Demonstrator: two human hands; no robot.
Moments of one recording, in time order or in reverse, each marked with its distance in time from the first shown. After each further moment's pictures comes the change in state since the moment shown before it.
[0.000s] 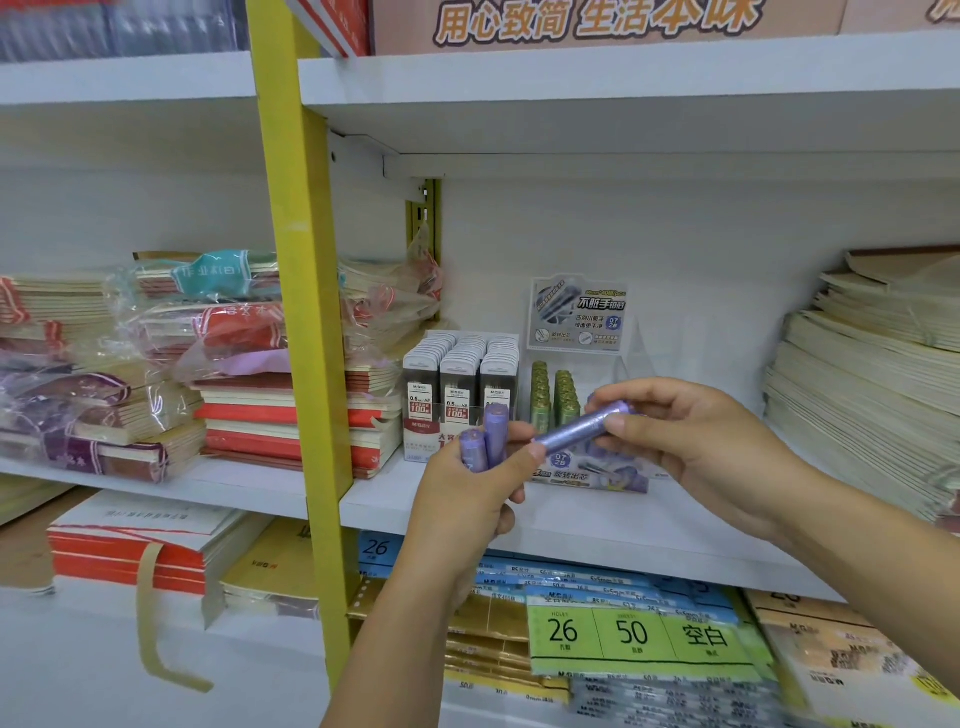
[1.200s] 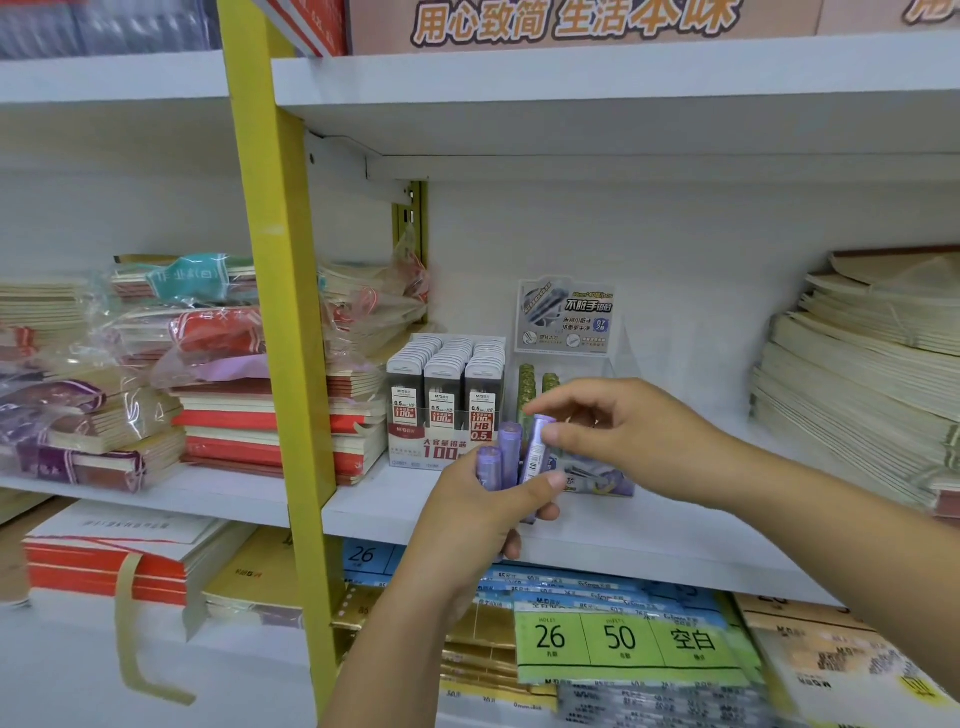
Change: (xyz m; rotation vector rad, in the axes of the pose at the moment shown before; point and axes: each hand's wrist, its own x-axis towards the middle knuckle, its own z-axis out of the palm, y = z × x) left_hand -0.004 0.000 0.012 0.144 -0.096 -0.094; right_hand 0.020 -0.014 0.019 -0.753 -0.161 -0.174
